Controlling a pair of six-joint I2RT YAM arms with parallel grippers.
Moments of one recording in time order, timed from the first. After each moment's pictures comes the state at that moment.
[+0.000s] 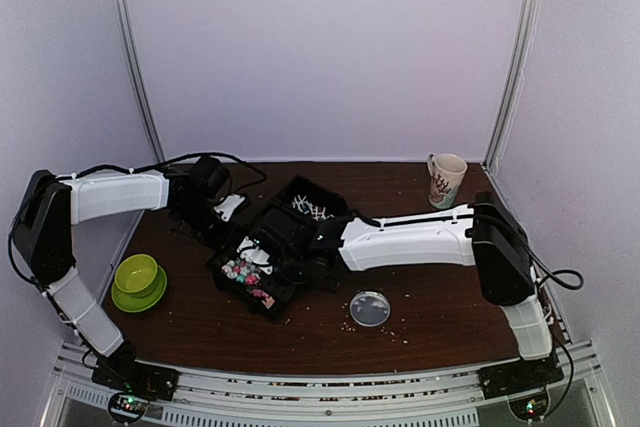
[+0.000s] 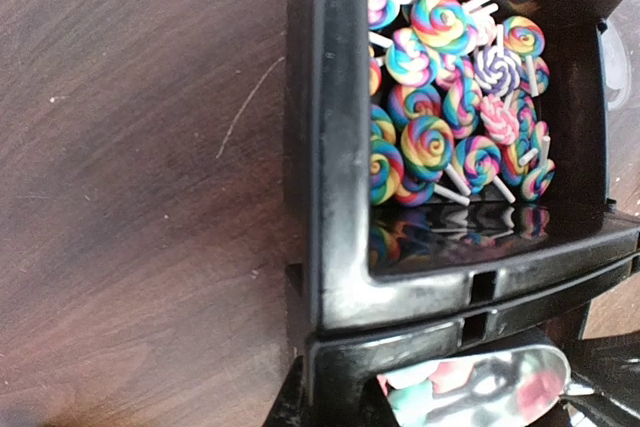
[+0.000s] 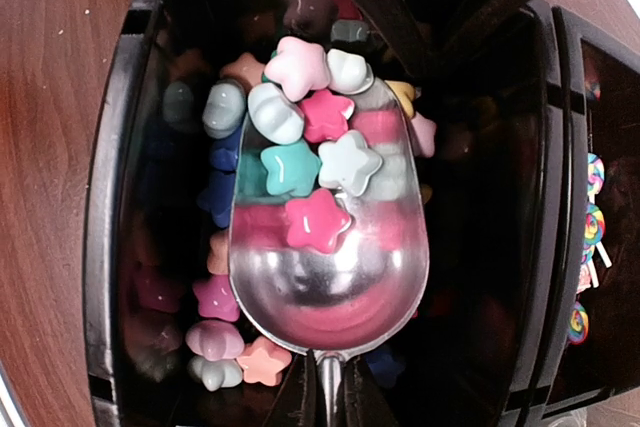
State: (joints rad) left arm -0.50 1.64 1.14 -0.70 0.16 -0.05; right arm 1.18 2.23 1.81 -0.49 0.13 -0.06
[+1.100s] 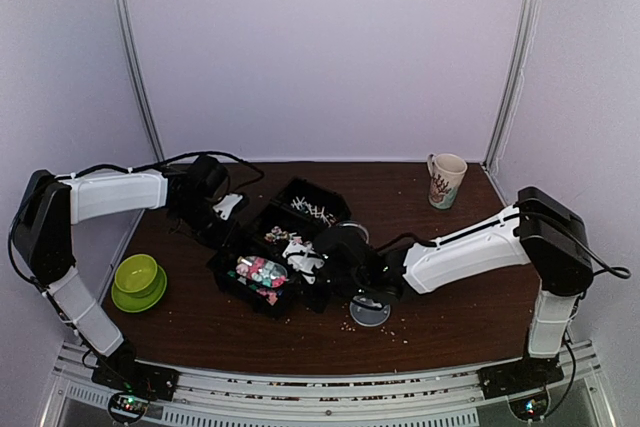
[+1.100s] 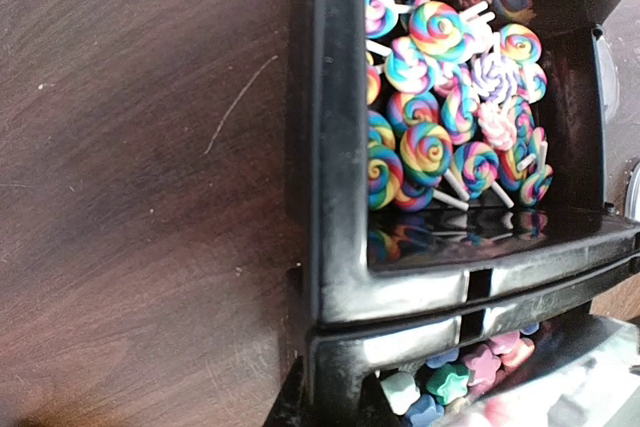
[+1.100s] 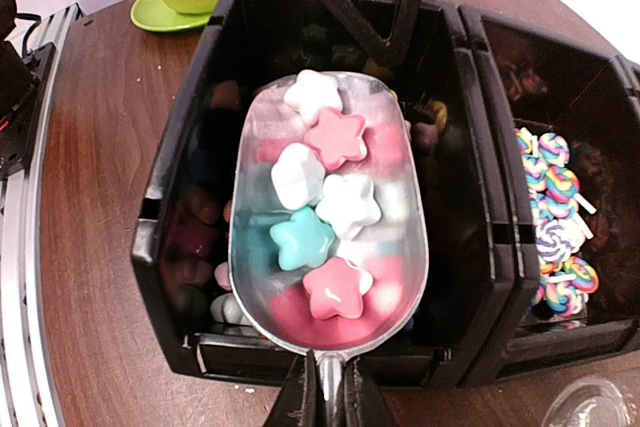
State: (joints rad) left arm -0.48 1.64 1.14 -0.70 0.21 -0.10; right arm 1.14 1.90 1.12 0.20 0.00 -0.01
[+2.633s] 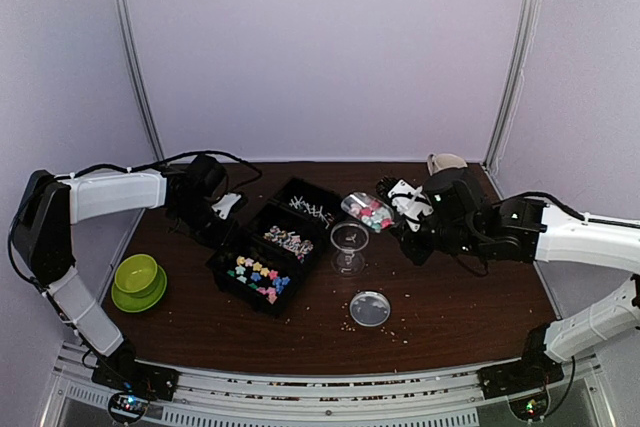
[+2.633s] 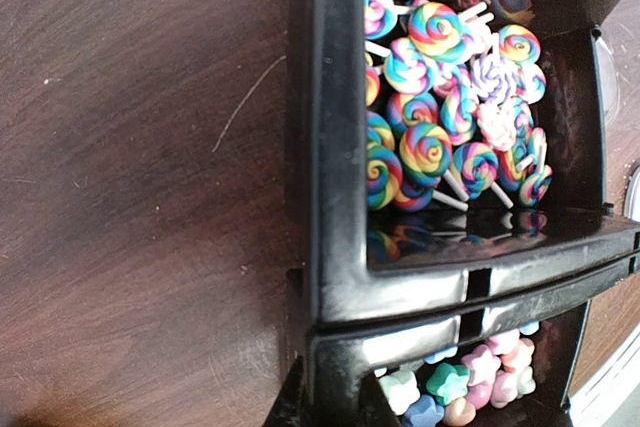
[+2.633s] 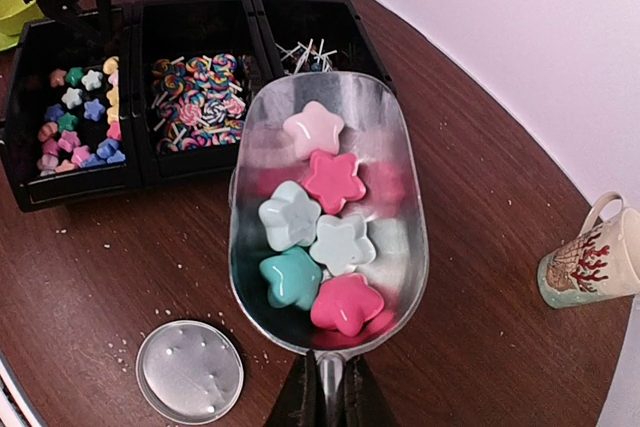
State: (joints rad) left arm -0.47 1.64 1.14 -0.70 0.21 -0.11; right arm 0.96 1.22 0.96 -0.37 0.31 -0.07
